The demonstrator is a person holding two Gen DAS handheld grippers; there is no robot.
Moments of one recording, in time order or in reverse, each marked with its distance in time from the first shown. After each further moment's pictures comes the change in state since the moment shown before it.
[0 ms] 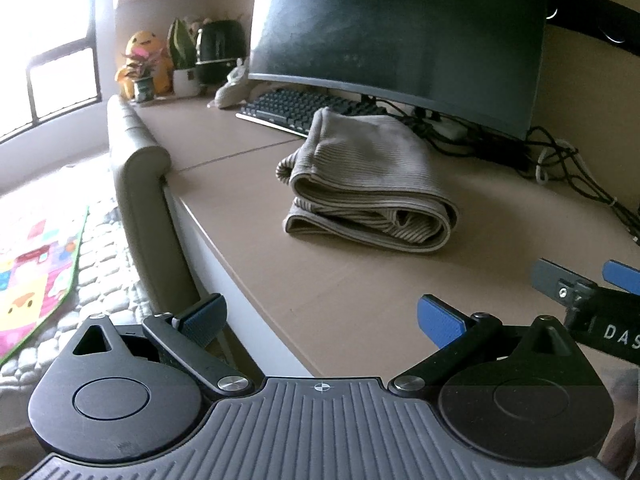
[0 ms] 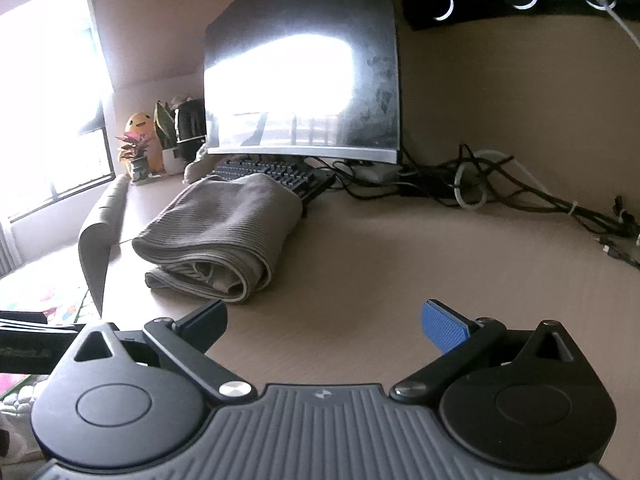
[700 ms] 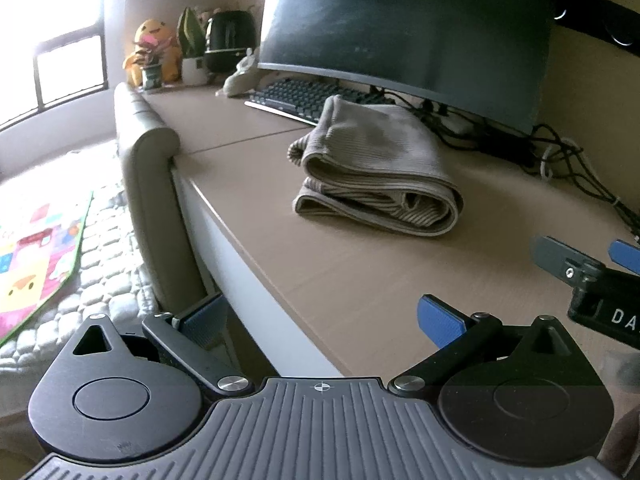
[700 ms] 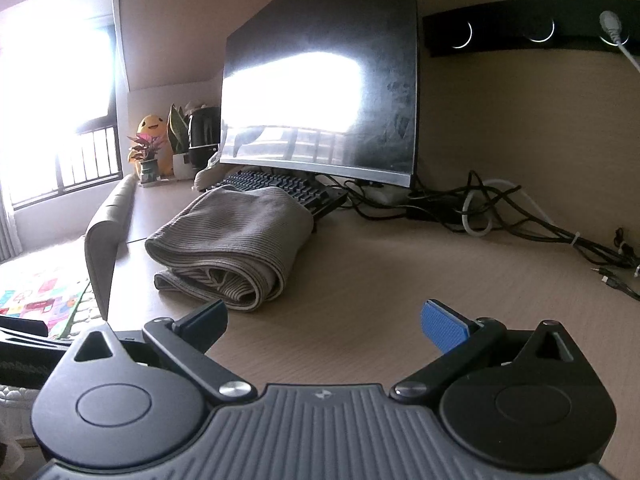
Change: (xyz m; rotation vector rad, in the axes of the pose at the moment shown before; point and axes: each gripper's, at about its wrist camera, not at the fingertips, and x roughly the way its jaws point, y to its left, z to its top) left arm -0.002 0.010 -0.012 -0.031 0.032 0.003; right arm -0.009 0.010 0.000 -0.057 -0.053 -0.006
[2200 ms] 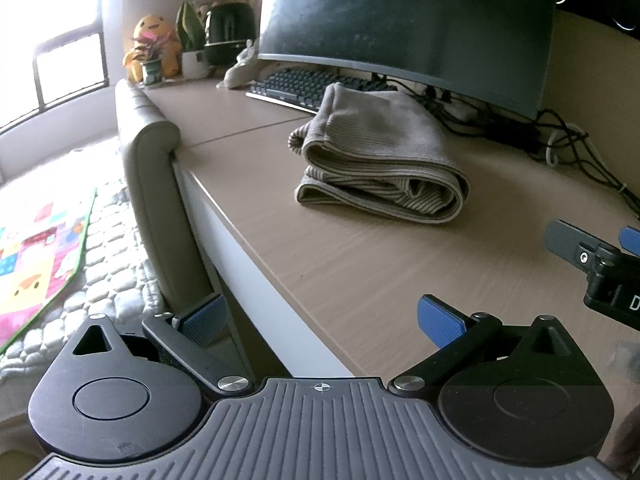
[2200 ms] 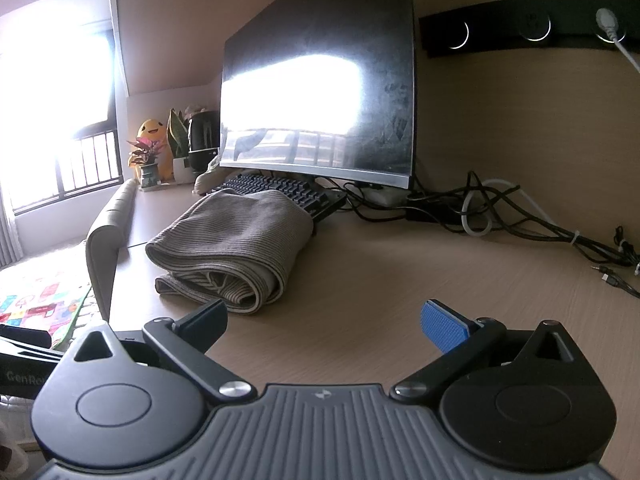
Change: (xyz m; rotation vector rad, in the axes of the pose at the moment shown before) left arm 0.008 -0.004 0.001 0.026 0.028 0.013; right arm -0.002 -0.003 -0.001 0.014 -0.008 0.004
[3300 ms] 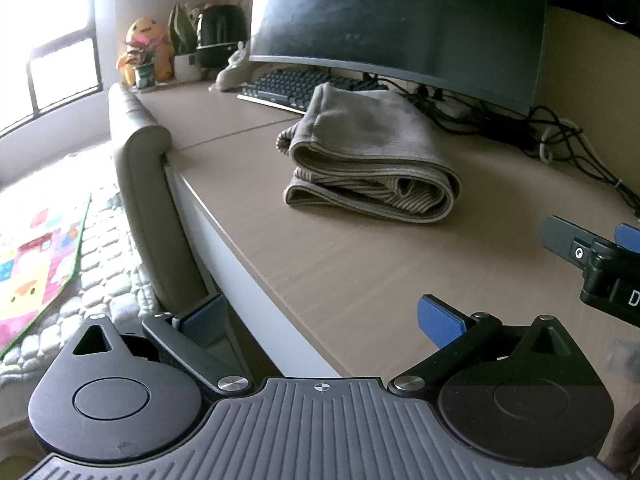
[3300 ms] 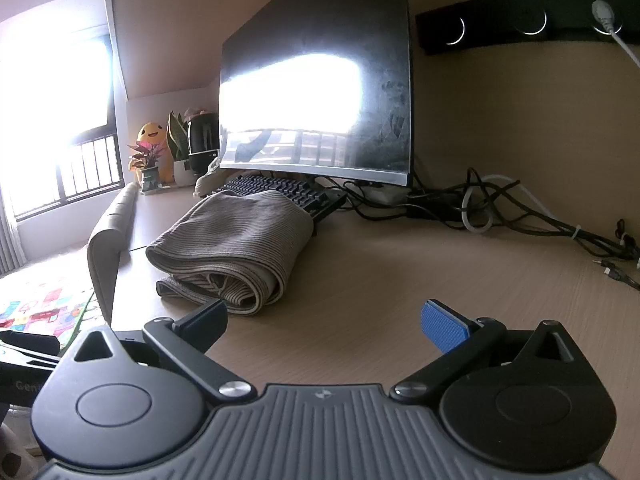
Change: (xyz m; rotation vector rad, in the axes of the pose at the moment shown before) left arm 0.000 -0.008 0.000 0.019 -0.007 -0.007; right arm -0.001 -0.003 0.000 0.019 0.002 0.009
